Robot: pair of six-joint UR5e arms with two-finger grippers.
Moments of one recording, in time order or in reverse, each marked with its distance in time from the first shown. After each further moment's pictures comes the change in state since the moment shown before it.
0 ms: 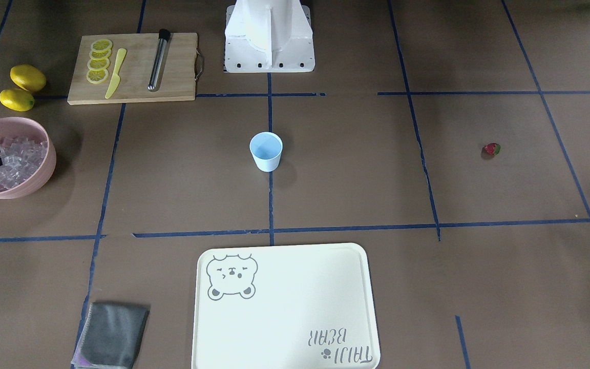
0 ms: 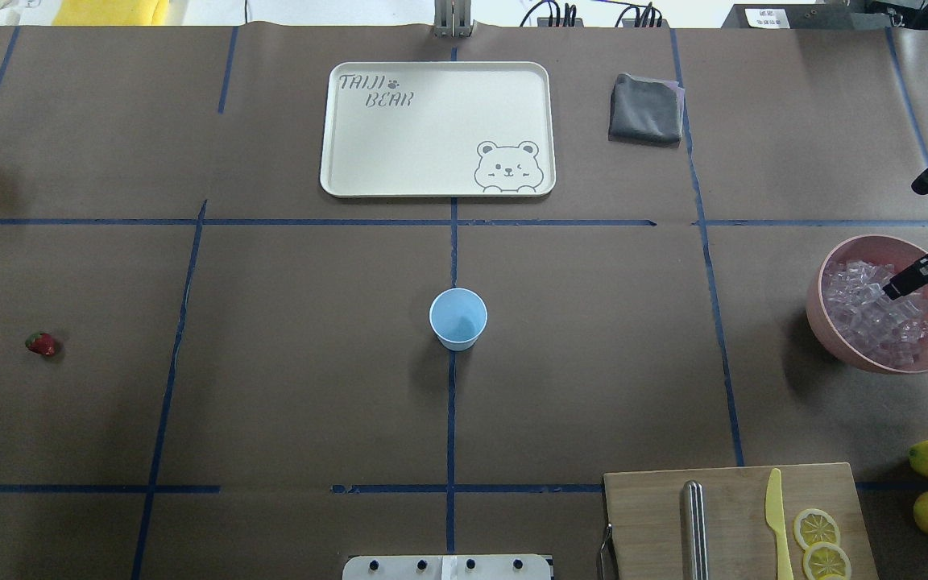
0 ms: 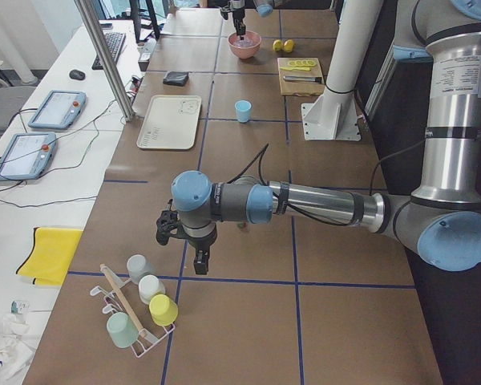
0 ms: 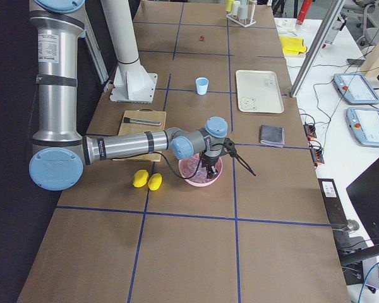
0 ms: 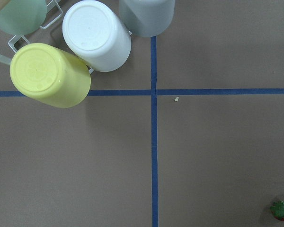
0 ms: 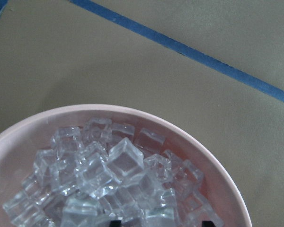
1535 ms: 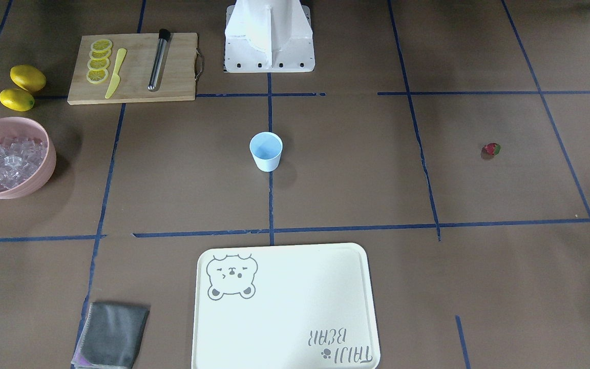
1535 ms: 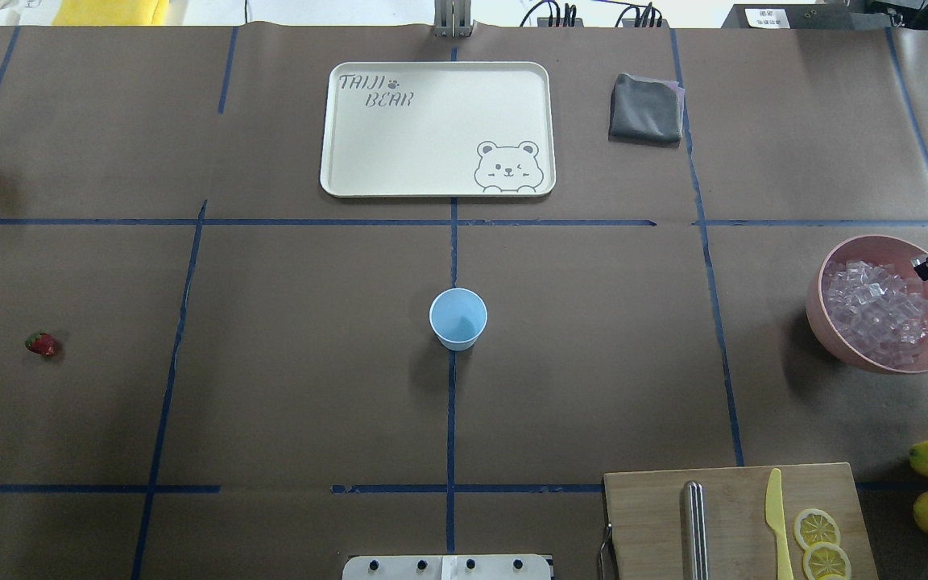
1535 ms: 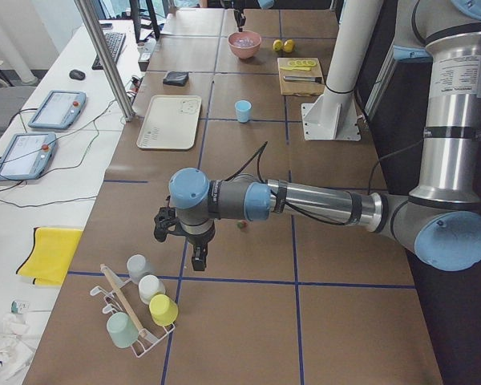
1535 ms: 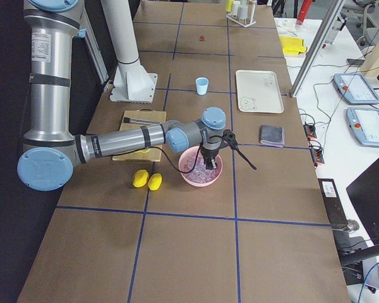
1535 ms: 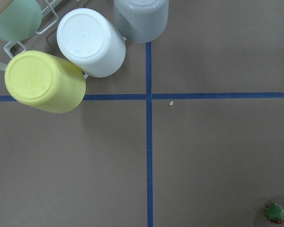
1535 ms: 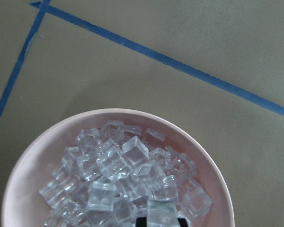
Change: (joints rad) left arm 0.000 -0.013 0.001 0.004 -0.025 -0.002; right arm 0.086 -0.026 0.166 -0.121 0.040 -0.015
